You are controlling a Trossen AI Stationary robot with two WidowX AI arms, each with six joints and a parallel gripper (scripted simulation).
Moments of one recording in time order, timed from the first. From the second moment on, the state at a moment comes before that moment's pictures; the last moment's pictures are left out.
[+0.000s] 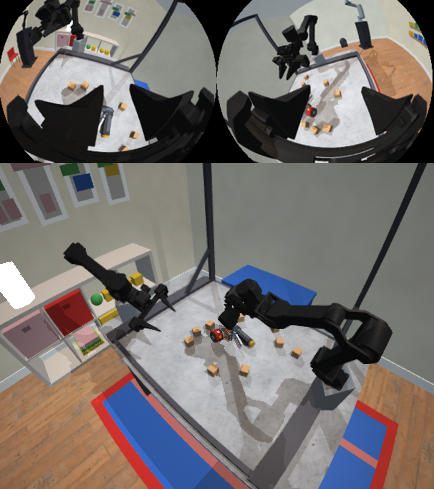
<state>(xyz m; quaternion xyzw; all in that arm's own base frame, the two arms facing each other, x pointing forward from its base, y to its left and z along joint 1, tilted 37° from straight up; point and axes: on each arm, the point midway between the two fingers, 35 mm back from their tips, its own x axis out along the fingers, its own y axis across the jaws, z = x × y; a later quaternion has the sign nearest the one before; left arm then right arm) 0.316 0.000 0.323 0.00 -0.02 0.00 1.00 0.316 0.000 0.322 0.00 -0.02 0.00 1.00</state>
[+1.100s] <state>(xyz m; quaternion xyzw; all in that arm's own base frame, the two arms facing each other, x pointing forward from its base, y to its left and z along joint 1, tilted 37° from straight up) 0.316 0.000 0.323 0.00 -0.02 0.00 1.00 0.316 0.000 0.323 0.00 -0.02 0.00 1.00</state>
